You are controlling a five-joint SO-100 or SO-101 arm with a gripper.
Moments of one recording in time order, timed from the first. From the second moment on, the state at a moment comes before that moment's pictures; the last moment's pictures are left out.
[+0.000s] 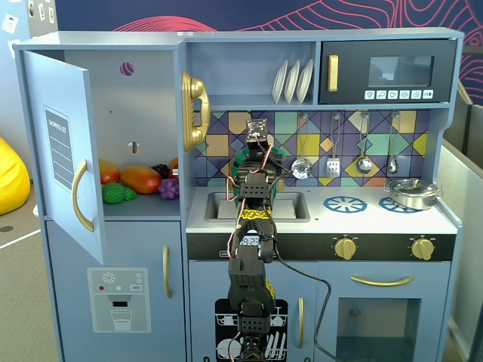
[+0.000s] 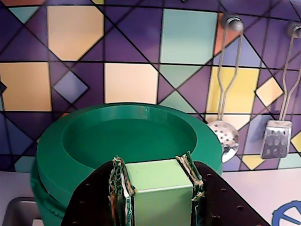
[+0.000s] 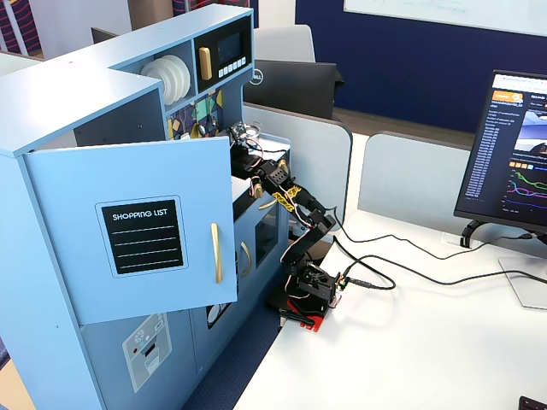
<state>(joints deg) 5.8 123.7 91.0 24.3 -97.6</state>
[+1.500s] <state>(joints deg) 3.1 120.8 90.3 25.8 -97.6</state>
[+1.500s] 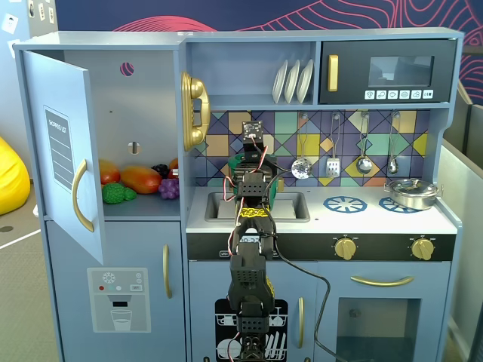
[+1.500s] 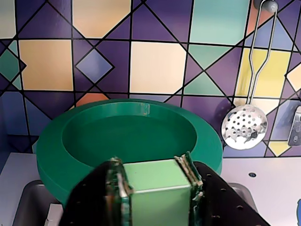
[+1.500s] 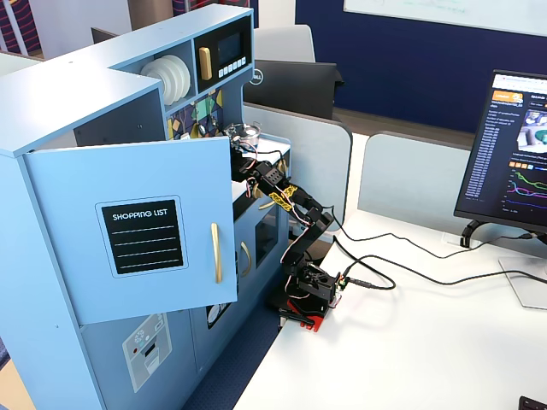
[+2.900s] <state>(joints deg) 4.5 159.2 114.7 37.1 -95.0</state>
